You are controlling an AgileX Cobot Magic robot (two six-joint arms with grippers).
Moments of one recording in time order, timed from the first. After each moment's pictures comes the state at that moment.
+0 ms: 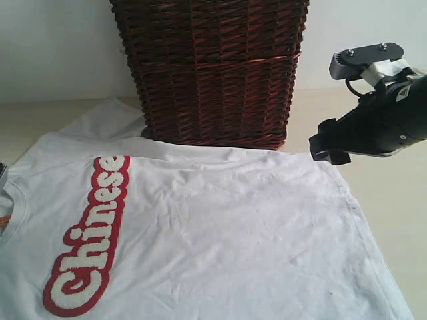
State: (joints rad) left arm 0.20 1.94 -1.03 -0.03 0.78 1.71; right arm 0.26 1.48 -0.87 0.20 0.43 -0.21
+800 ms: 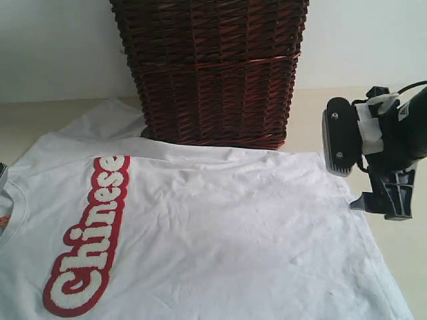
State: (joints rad) left arm 0.20 1.94 -1.03 -0.03 0.78 1.71; right arm 0.26 1.51 -0.87 0.01 0.55 -1.25
